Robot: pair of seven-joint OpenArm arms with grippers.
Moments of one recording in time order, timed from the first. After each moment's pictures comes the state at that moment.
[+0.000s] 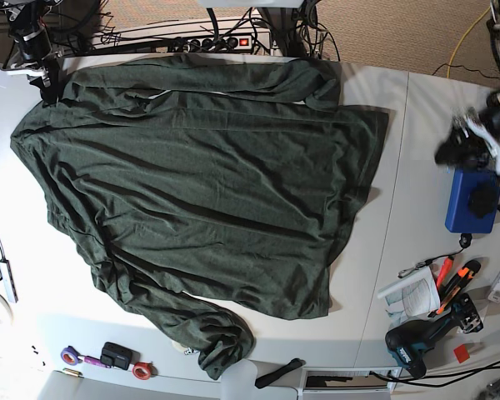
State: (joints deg) left arm 17.4 -34.6 -16.7 74.1 -69.7 -43.1 38.0; right arm -19.5 11.1 62.4 76.1 61.2 31.1 -54.2
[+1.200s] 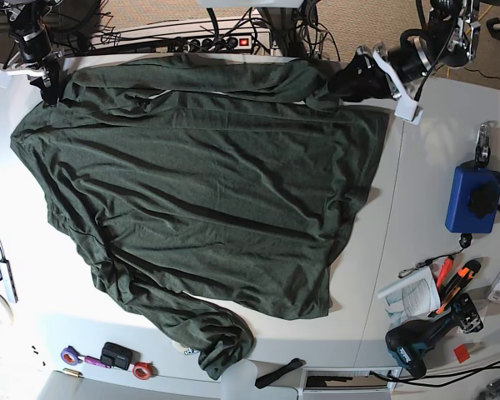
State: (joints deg) left arm 29.3 -21.5 -3.7 96.0 -62.6 -36.6 43.0; right arm -19.5 11.1 62.4 76.1 61.2 31.1 -54.2
